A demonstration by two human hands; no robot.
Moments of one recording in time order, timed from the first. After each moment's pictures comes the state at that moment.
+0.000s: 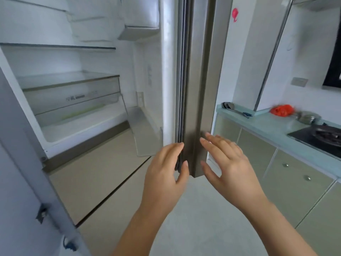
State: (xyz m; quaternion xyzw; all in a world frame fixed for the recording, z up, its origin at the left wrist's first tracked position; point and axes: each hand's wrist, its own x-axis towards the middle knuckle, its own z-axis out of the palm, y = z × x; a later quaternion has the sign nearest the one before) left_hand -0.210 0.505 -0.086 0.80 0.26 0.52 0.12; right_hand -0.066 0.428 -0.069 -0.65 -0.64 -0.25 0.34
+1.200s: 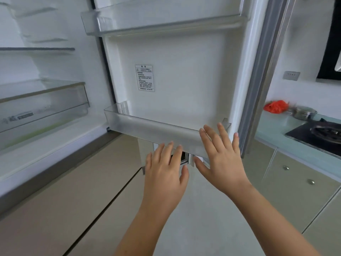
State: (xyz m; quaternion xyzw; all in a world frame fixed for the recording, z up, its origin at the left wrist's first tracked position) left_hand -0.086 0.613 -0.100 0.87 0.30 0.38 -0.03; right_hand 0.059 0.550 -0.093 -0.74 -0.56 -0.29 0.22
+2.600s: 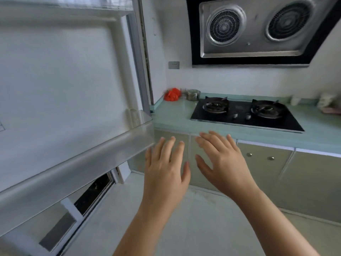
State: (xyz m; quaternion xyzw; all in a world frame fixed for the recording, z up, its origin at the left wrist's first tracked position) left_hand 0.151 0.672 -0.097 0.91 -0.03 0.40 0.08; right_hand 0.208 0.530 -0.088 -0.87 -0.31 -0.34 0.18
